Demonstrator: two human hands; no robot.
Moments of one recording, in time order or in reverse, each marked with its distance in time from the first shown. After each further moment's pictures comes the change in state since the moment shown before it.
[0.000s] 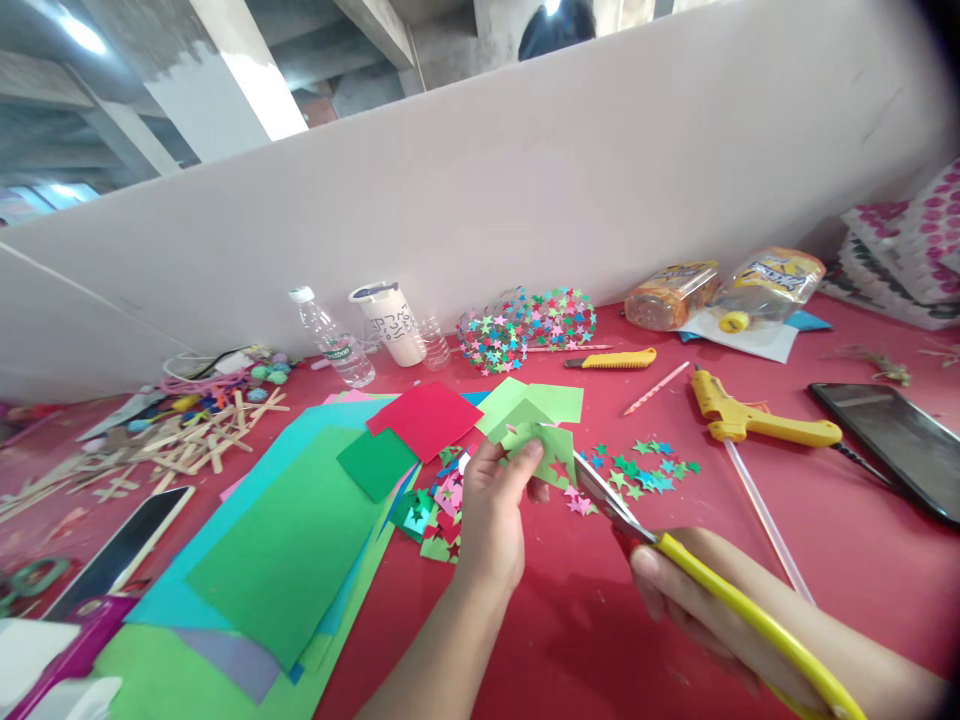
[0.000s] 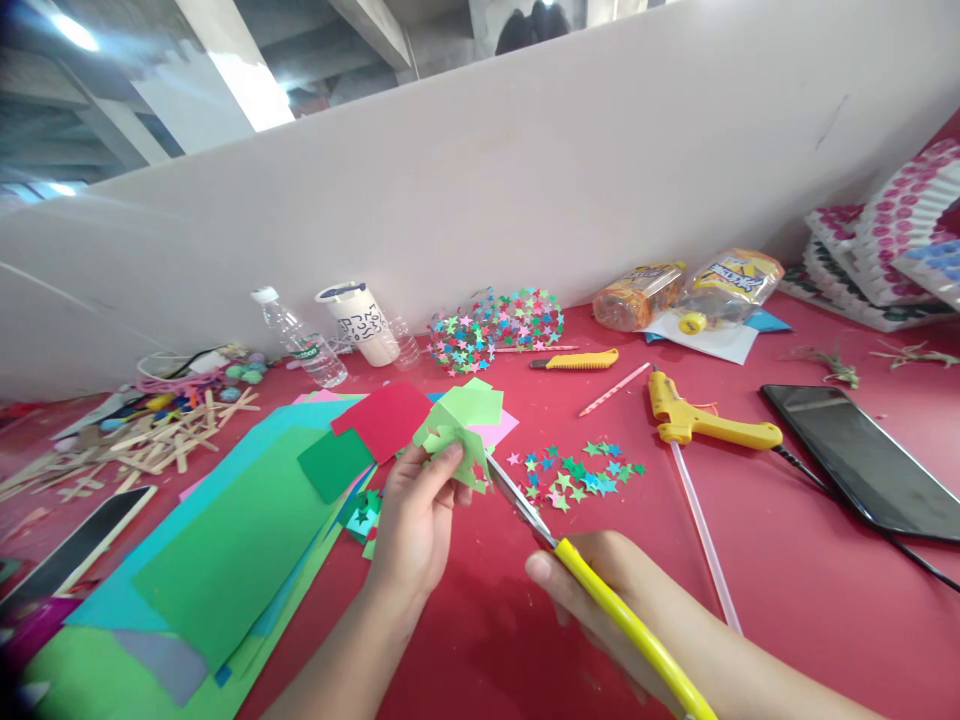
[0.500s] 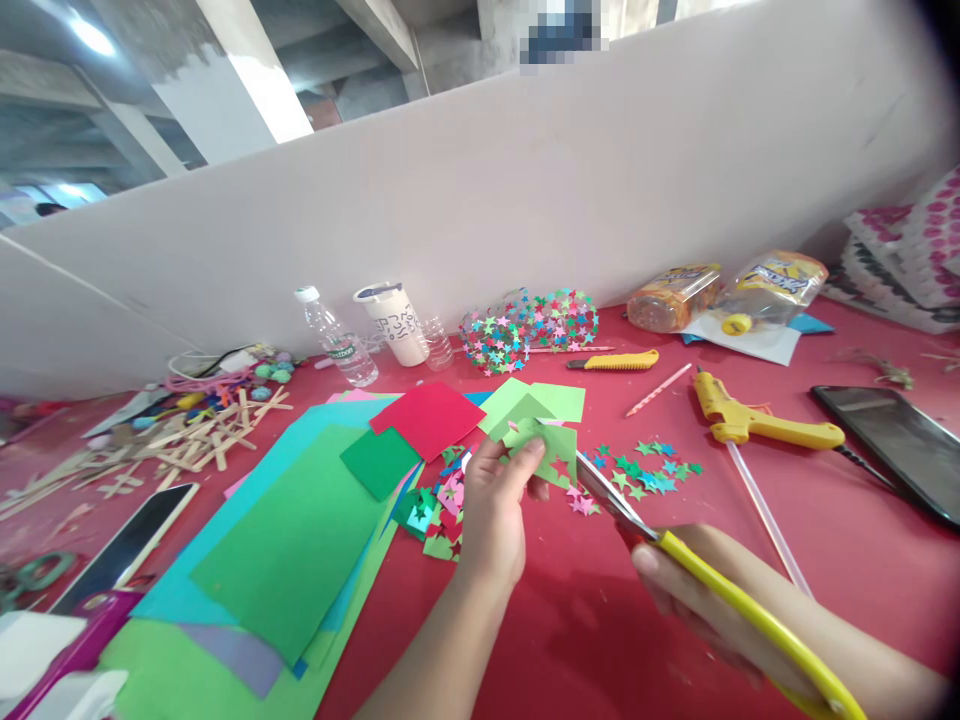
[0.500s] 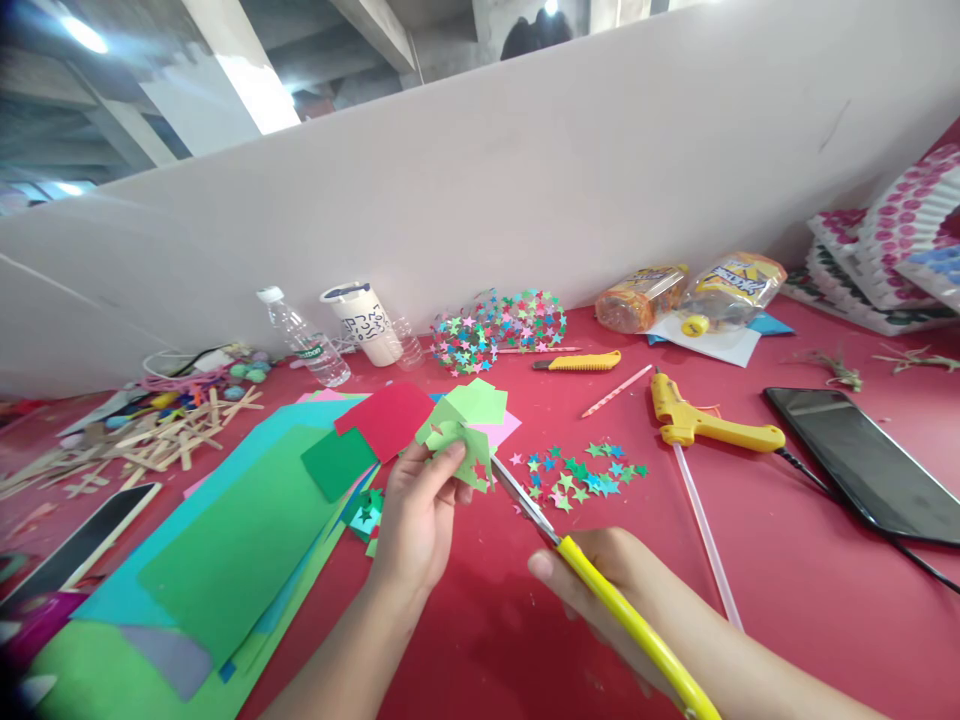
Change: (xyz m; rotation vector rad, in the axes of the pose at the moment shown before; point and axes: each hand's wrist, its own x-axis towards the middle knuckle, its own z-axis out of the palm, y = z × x) left_hand 0.002 0.002 -0.001 -0.007 -0.005 0.002; right_hand 0.005 0.006 0.001 -0.051 0.054 0.088
